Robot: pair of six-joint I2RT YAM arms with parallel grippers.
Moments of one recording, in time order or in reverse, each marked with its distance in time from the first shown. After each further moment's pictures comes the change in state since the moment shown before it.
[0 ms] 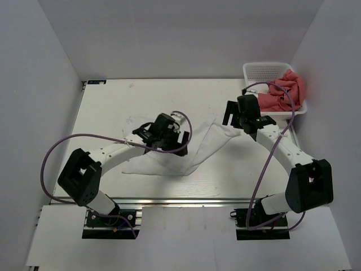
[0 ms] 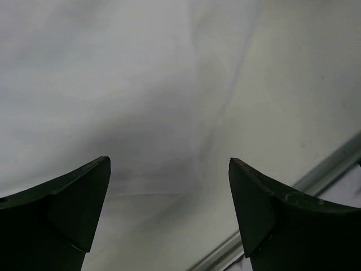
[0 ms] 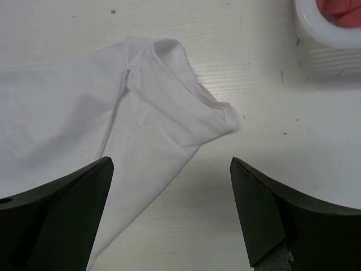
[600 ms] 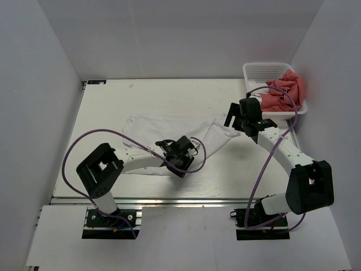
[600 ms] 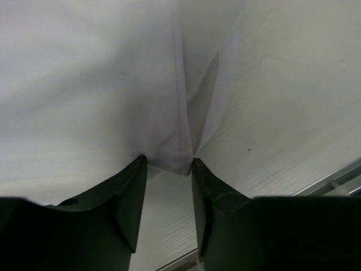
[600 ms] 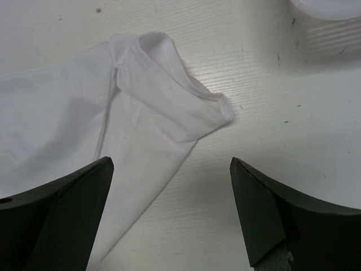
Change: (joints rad) left arm -0.264 0.158 -0.022 -0.113 -0.106 -0.006; right arm -0.026 -0.023 -0.063 0.025 0.002 0.087
